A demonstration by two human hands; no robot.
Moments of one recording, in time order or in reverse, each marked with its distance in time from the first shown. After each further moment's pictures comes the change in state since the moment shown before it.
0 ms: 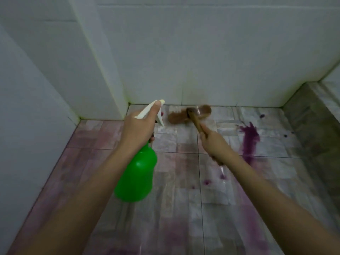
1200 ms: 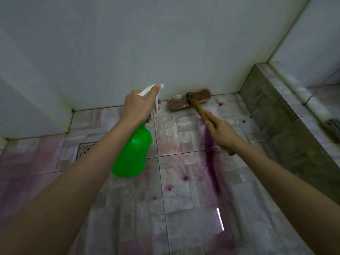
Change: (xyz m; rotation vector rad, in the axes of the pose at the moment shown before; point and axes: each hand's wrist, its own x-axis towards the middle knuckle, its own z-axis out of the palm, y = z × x) left_hand 0.058 0.038 0.152 0.021 -0.225 0.063; right_hand 0.037 0.150 -0.084 0.011 0.206 0.037
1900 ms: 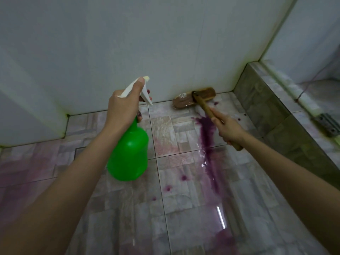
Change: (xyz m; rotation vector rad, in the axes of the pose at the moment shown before) left_hand -0.020 0.014 -0.019 -0.242 -0.021 0.036; right_hand 0.000 0.018 -0.029 0.166 -0.022 0.154
